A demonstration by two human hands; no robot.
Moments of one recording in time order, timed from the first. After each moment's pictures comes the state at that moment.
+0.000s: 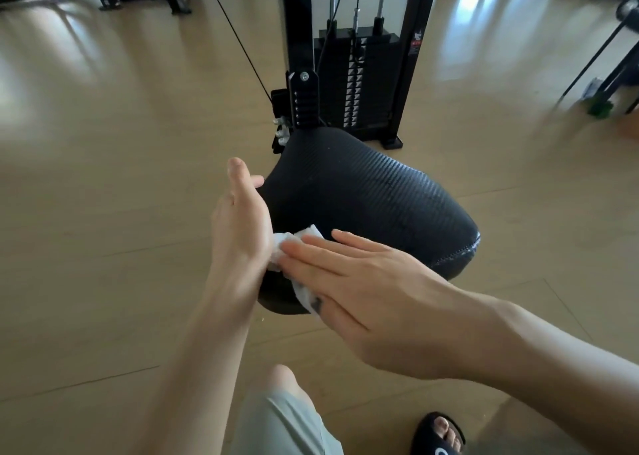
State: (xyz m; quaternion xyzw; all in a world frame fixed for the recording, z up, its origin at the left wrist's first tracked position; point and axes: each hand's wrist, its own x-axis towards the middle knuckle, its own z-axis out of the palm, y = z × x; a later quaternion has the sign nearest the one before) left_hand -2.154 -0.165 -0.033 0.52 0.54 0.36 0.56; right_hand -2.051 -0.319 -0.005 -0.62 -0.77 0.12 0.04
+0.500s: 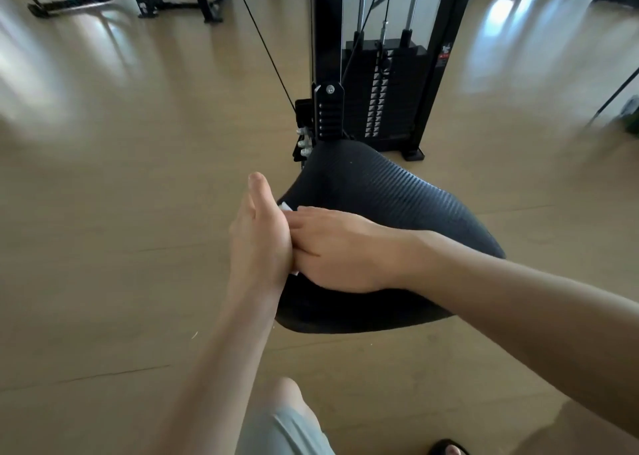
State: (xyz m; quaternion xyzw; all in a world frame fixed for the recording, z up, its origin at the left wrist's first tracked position) left_hand -2.150 -0.164 -0.027 0.49 0.55 0.40 0.55; right_hand -2.042 -0.211 -0.014 -0.59 -0.79 0.18 0.04
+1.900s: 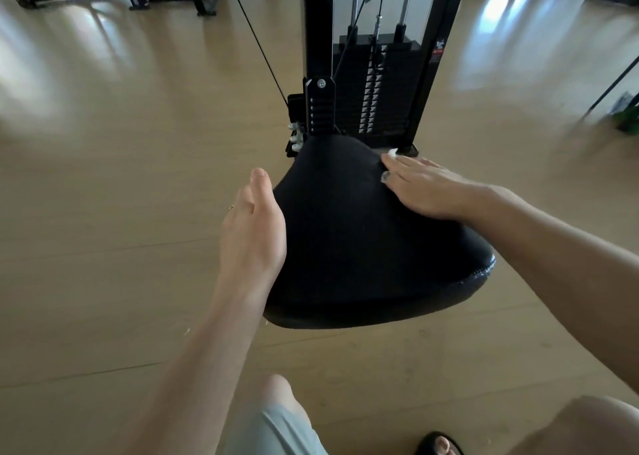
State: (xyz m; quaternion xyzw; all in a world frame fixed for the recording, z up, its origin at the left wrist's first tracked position) left_hand -2.149 -0.174 -0.022 0.59 0.57 0.32 0.47; right_hand -1.919 -0.218 -0.010 -0.80 -0.58 0.14 0.00
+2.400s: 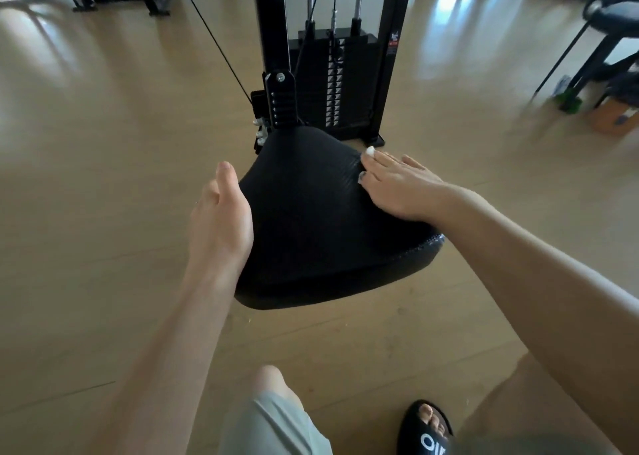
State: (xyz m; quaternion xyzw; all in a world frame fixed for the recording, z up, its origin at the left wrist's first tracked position) left_hand -2.152 -0.166 -0.031 0.59 0.58 0.30 0.47; right_hand -1.932 -0.253 -0.018 -0.84 -0.53 0.14 0.01
